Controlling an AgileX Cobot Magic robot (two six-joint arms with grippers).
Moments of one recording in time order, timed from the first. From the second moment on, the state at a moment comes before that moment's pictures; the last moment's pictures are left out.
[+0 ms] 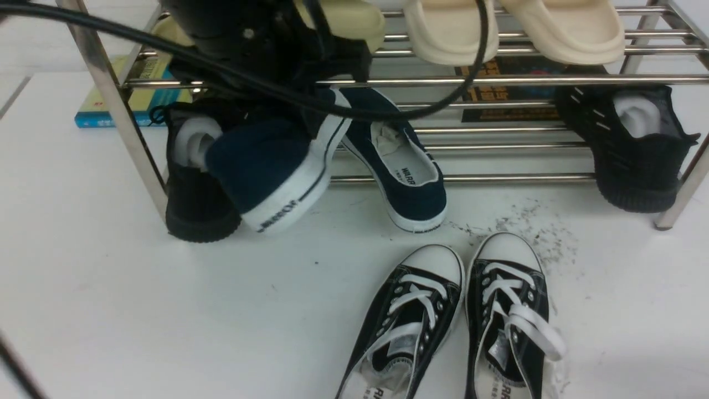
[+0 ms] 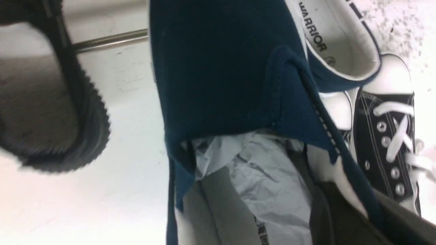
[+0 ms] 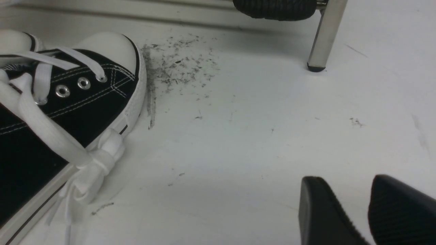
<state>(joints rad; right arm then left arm) 0.00 -0.01 0.01 0.07 0.40 -0.09 -0.55 1.59 -1.74 -0.05 1.24 -0.28</state>
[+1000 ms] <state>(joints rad) 0.00 -0.01 0.01 0.07 0.40 -0.09 -0.56 1.35 -0.87 -0.06 0.97 -0.38</state>
